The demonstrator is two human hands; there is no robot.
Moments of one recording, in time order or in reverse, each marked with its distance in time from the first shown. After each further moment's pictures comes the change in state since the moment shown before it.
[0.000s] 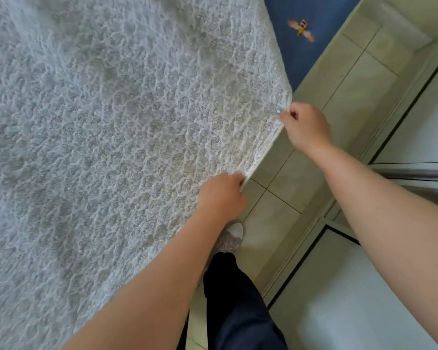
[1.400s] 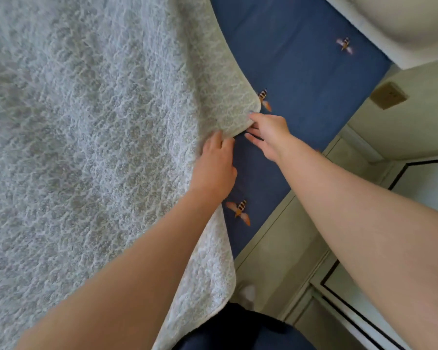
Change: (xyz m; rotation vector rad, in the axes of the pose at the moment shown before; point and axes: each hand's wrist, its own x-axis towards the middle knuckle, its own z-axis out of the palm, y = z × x) left_hand 0.310 0.137 -0.232 -0.080 0.439 0.058; right_hand 0.354 -0.088 -0.136 0.963 -0.196 0.434
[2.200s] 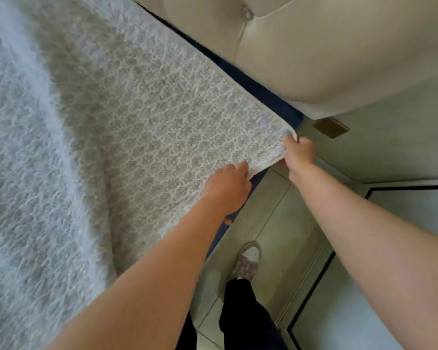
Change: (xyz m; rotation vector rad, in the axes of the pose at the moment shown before) left_hand 0.172 0.208 0.062 0.113 -0.363 0.048; right_hand 0.133 -0.099 -0.242 -0.133 0.367 -0.063
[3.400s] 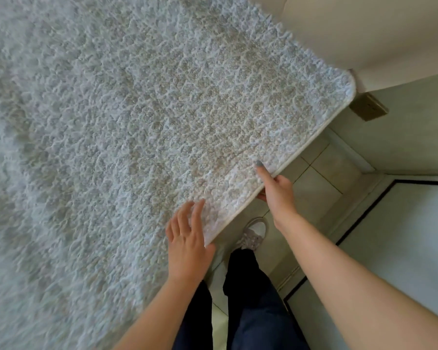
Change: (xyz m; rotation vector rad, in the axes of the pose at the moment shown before) left_hand -0.168 -0.072 0.119 -0.100 0.326 -0.345; right_hand -0.126 0.074 0.014 -0.130 -0.344 0.162
